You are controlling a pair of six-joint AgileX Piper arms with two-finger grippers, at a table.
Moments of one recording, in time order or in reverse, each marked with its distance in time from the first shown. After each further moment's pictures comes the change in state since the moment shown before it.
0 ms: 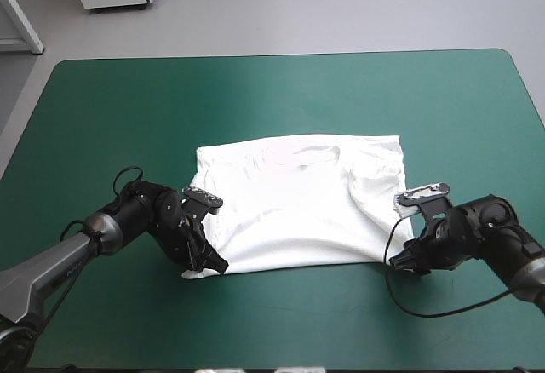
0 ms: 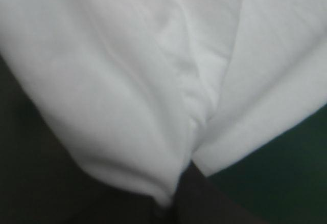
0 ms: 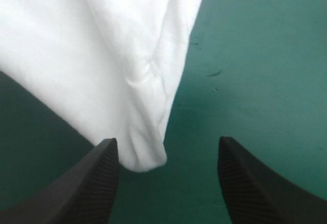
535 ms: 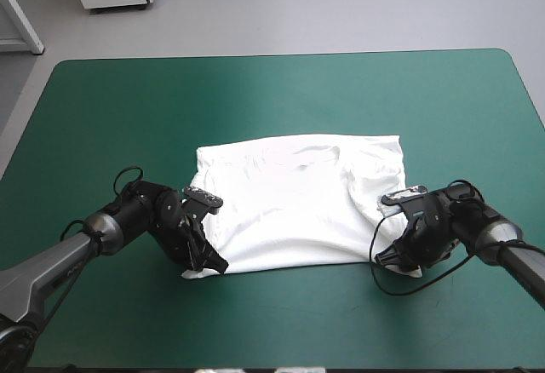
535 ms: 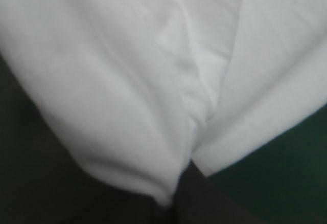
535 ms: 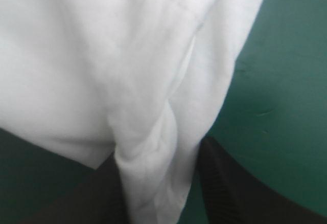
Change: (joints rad) left arm 0.000 0.002 0.000 0.000 -0.002 0.001; right arm 0.000 0.224 -0.016 0.061 -0.063 -0.043
